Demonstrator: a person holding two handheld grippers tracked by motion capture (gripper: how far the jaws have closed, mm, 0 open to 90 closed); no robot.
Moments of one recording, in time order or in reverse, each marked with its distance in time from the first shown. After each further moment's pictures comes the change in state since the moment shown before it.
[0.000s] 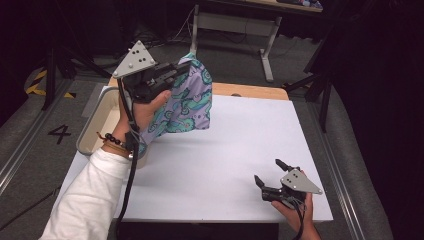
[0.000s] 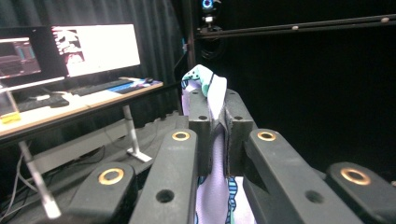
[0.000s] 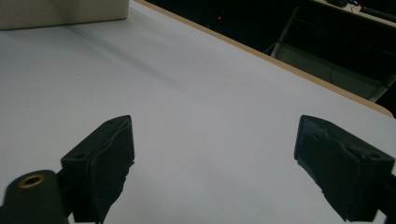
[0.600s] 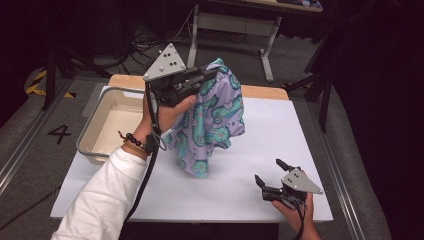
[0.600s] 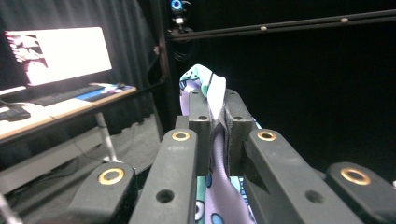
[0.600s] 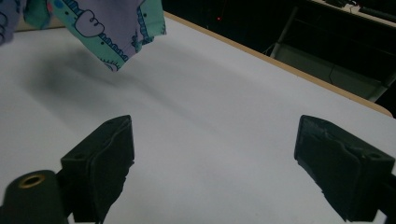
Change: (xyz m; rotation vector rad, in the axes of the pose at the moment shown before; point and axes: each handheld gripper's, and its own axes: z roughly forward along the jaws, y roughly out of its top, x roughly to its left) left arm -0.035 0.008 0.035 0.003 -0.103 0.017; right arm -0.001 0.000 -0.001 -0.002 -0.001 0.007
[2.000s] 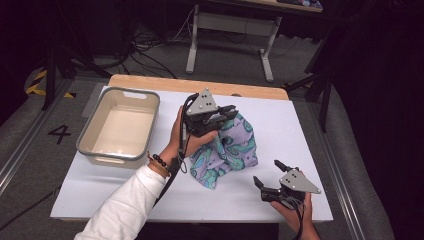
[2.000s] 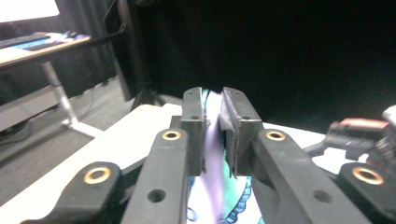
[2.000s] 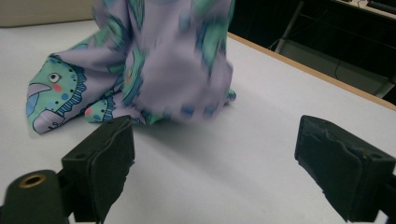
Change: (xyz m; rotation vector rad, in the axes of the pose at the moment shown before) left arm -0.033 -0.087 0.054 0.179 -0.099 -0.027; right arm 0.002 -0.002 0.002 0.016 0.014 0.000
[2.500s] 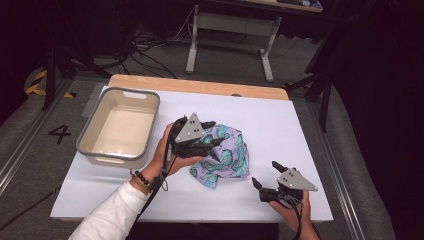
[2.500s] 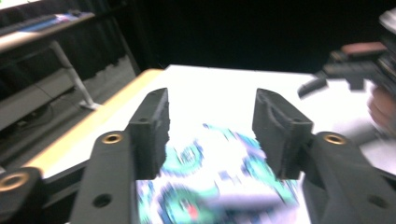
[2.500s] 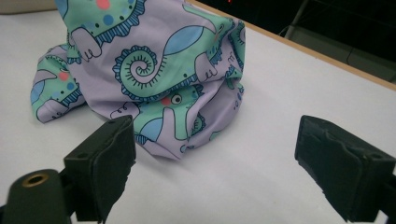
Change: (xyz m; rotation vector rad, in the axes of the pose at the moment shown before) left arm -0.021 -0.057 -0.032 0.123 0.021 0.104; right arm 0.000 -0.004 0.007 0.054 0.033 0.015
